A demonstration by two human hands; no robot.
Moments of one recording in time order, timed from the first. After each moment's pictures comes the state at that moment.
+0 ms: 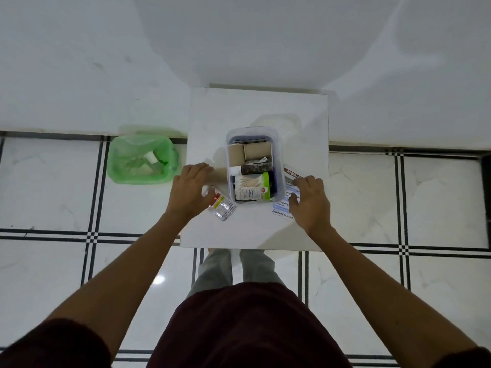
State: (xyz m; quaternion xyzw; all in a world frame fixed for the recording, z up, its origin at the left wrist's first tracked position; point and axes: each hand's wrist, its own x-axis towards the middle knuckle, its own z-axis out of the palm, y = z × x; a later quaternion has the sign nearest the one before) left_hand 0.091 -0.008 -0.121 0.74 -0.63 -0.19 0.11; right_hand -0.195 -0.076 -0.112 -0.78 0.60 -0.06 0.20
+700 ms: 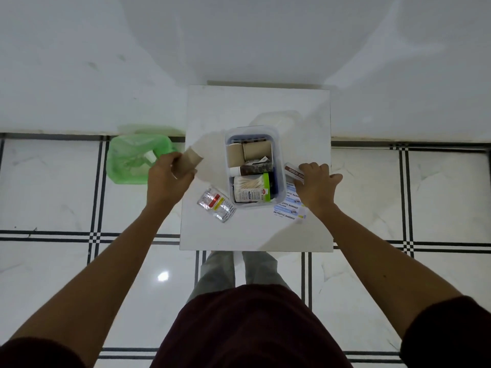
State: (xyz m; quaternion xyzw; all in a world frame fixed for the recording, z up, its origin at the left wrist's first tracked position) left_hand 0.118 -0.027 -0.094 0.83 -0.44 -0.22 0.26; right_hand -0.192 -0.125 -0.138 -0.76 0.63 0.07 0.11
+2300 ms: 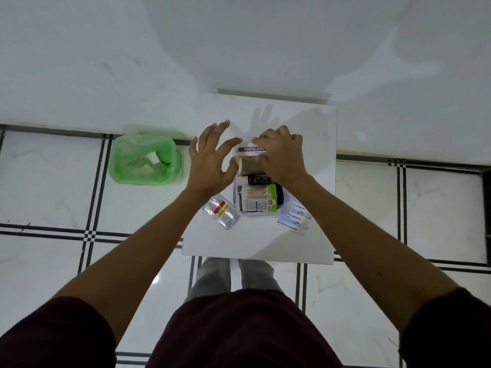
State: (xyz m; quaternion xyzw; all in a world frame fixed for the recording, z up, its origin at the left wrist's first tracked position) left_hand 0.080 -0.080 -0.092 0.72 -0.64 -0.10 0.25; right_hand -0.082 -0.165 -0.065 -0.88 0.45 -0.07 0.14
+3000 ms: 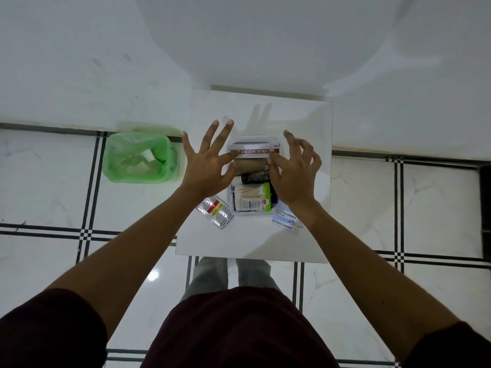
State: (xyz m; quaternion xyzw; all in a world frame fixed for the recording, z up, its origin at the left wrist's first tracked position) left_hand 0.074 -0.081 -0.103 0.70 -0.70 -0.07 0.11; right_hand -0.124 -0.136 -0.089 -0.82 0.56 -0.11 0.10
